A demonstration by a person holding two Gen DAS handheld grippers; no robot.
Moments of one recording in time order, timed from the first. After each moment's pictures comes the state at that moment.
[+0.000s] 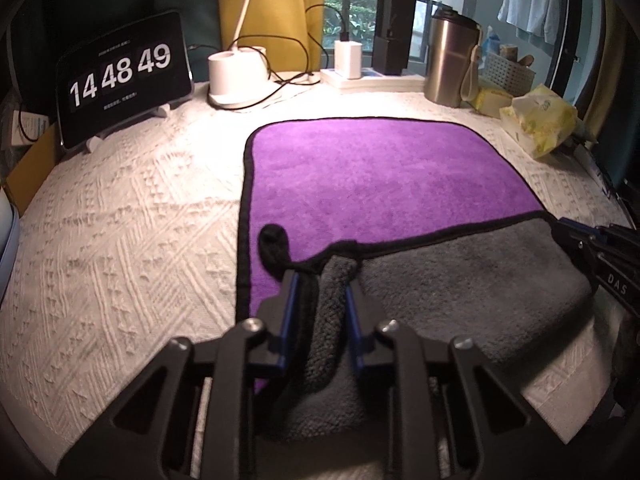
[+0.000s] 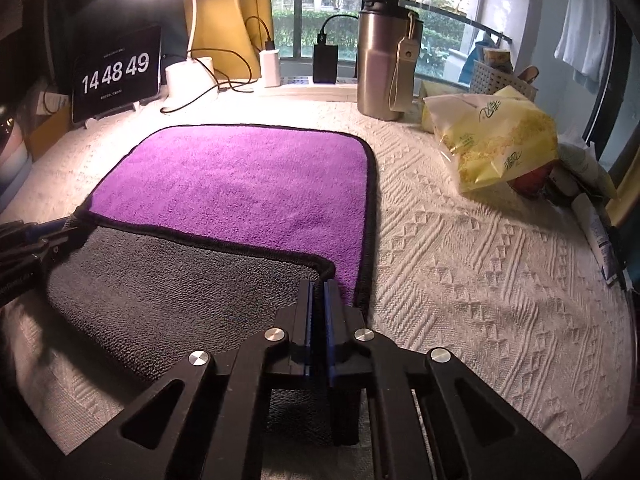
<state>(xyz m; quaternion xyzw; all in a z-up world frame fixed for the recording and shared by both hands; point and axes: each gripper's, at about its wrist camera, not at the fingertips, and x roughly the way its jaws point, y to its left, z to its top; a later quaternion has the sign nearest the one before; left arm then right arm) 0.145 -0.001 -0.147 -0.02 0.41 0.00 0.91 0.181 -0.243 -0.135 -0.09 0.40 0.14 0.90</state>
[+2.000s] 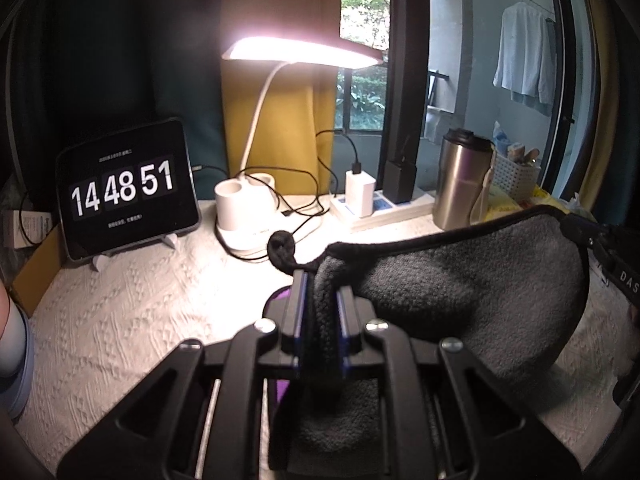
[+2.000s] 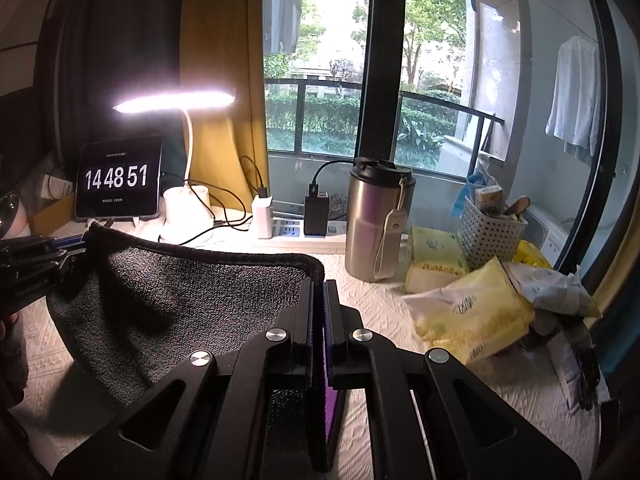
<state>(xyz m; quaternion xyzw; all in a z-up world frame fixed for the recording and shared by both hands) 0.216 0.019 -0.063 -0.02 0.28 0.00 0.96 0.238 -0.234 -0.039 -0.09 0.24 0.16 0.95</state>
